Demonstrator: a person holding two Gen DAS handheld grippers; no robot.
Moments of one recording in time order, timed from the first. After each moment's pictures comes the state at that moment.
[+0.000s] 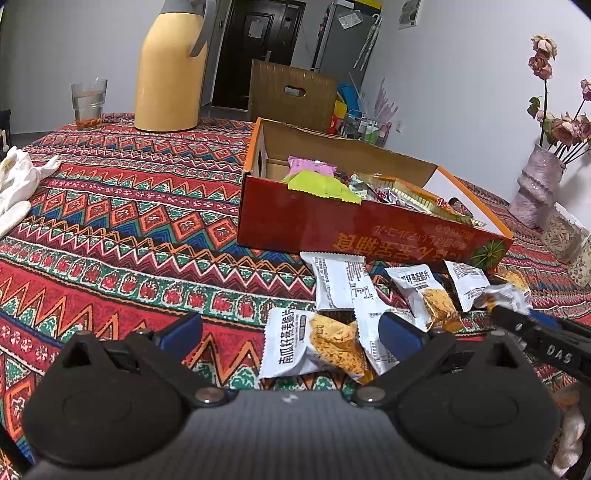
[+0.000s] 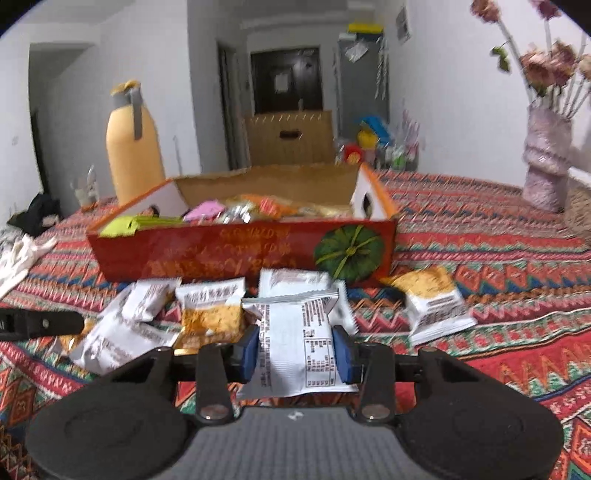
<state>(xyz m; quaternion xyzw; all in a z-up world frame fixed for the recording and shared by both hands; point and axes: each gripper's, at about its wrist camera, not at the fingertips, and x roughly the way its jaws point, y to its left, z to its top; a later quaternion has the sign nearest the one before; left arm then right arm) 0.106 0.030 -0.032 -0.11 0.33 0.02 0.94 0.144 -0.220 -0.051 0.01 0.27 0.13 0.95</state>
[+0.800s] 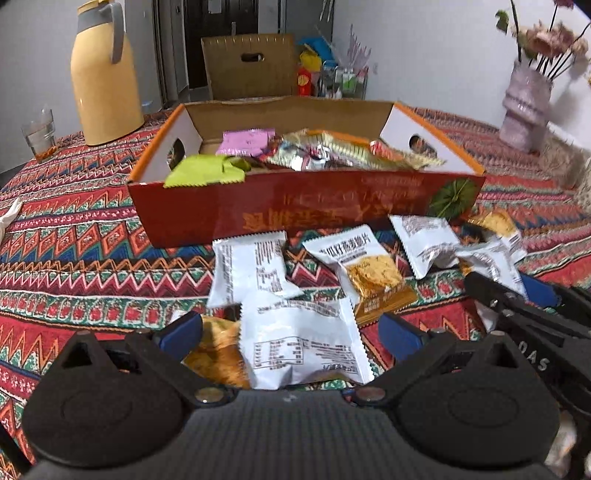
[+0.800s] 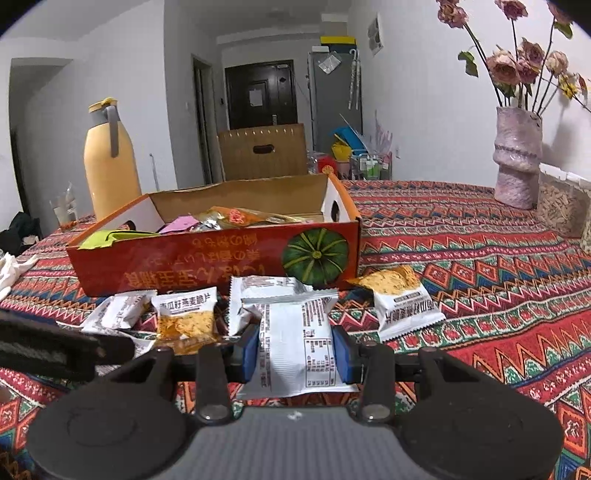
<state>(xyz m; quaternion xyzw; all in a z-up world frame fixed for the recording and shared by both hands) 0.141 -0.059 -0.028 -0.01 0.40 0.01 0.92 0.140 -0.231 -0.056 0.02 0.27 0.10 0.96</state>
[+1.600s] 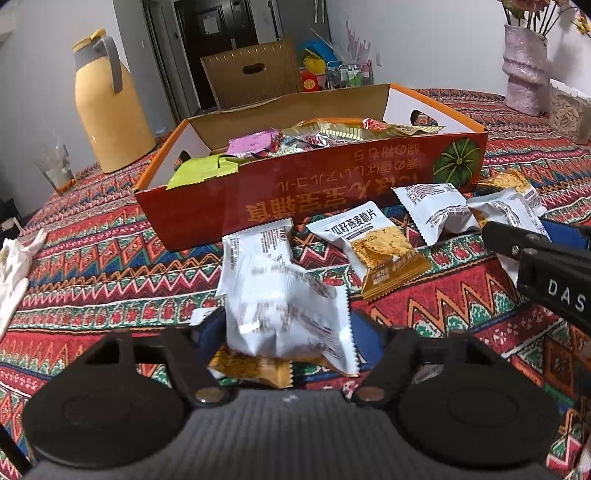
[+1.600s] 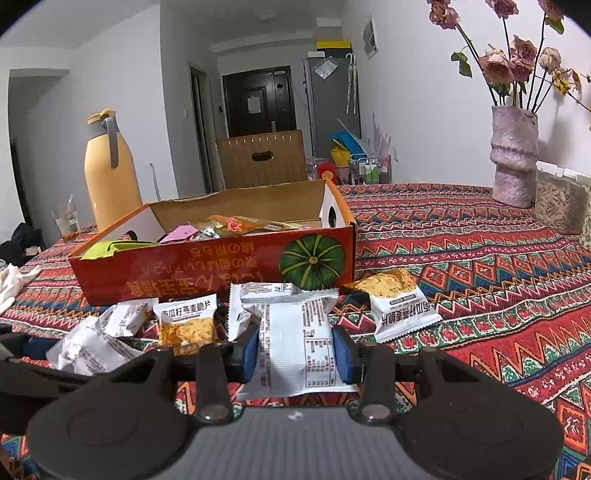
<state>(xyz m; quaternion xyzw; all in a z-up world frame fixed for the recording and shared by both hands) 0.125 -0.080 -0.039 0.08 0.38 0.05 0.92 0.135 -0.234 -0.054 0.03 0.26 0.10 0.96</state>
